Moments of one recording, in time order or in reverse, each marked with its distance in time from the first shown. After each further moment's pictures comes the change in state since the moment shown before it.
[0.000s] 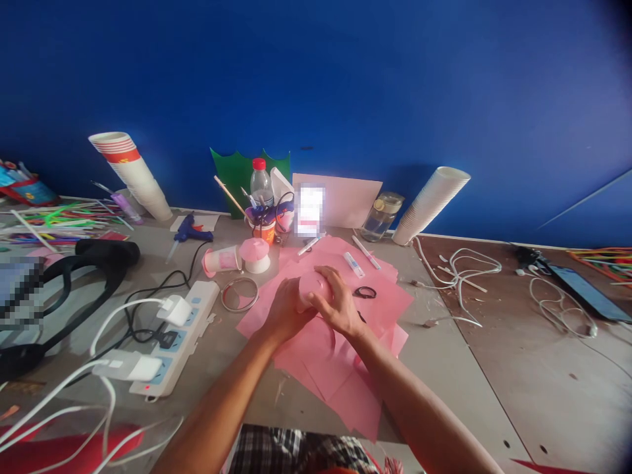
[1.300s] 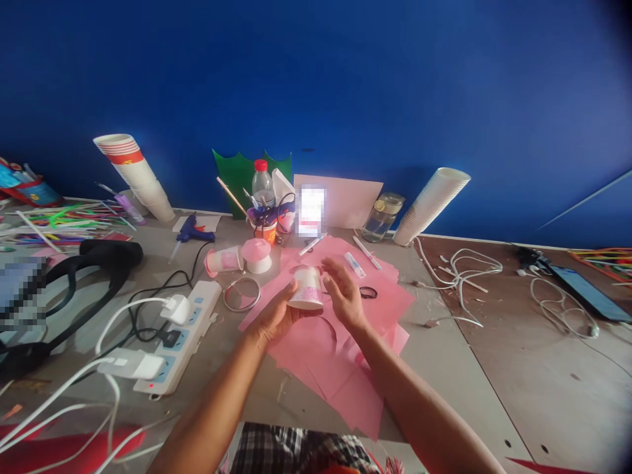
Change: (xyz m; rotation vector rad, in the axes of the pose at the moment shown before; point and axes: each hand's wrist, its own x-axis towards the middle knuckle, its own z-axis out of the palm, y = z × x) left_hand -0.003 -0.021 -0.001 -1.525 -0.308 -0.480; right_hand 0.003 0.019 0.006 0.341 0.143 0.134
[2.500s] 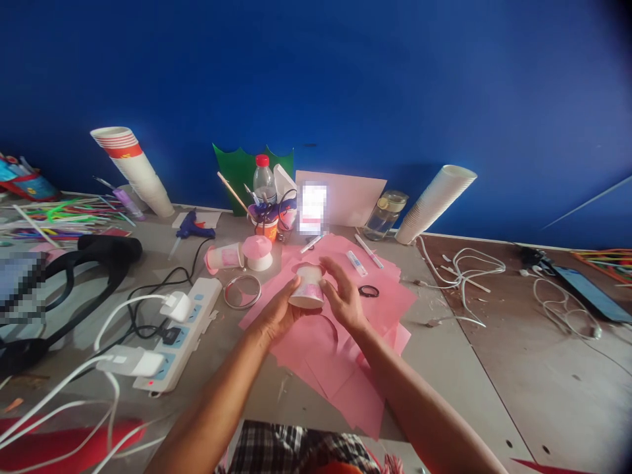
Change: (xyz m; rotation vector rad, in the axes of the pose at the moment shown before) left_hand 0.001 0.000 0.005 -0.016 0.085 -0.019; right_hand -0.004 -0.012 0.001 -0.123 -0.067 0.036
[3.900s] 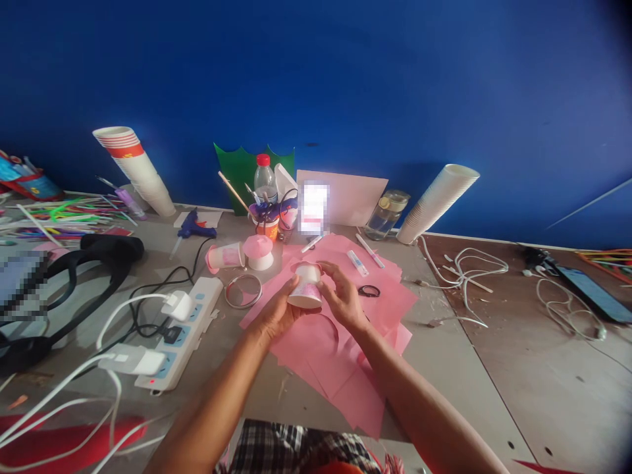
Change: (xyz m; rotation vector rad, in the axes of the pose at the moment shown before) left_hand -0.001 0.001 0.000 -0.016 0.023 0.032; right_hand 0.004 -0.001 0.001 -0.021 -0.069 -0.070
